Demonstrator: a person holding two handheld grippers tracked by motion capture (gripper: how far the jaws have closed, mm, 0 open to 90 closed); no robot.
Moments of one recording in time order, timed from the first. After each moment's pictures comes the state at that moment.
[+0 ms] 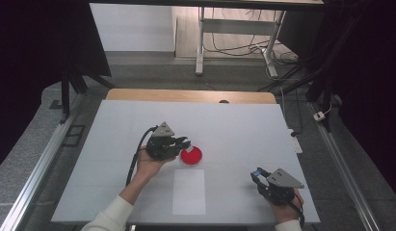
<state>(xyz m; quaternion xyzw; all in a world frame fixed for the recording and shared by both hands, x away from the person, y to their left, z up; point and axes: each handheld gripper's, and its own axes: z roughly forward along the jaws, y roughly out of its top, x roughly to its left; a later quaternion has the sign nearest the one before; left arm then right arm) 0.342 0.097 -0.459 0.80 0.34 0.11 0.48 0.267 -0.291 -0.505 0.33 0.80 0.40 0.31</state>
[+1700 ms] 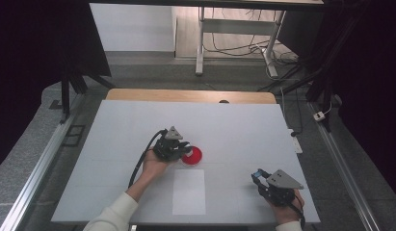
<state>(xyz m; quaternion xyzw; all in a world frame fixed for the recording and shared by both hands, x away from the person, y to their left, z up) 0.362 0.082 -0.493 0.84 0.34 0.11 0.41 0.265 -0.292 -0.508 0.33 0.80 0.39 0.31</state>
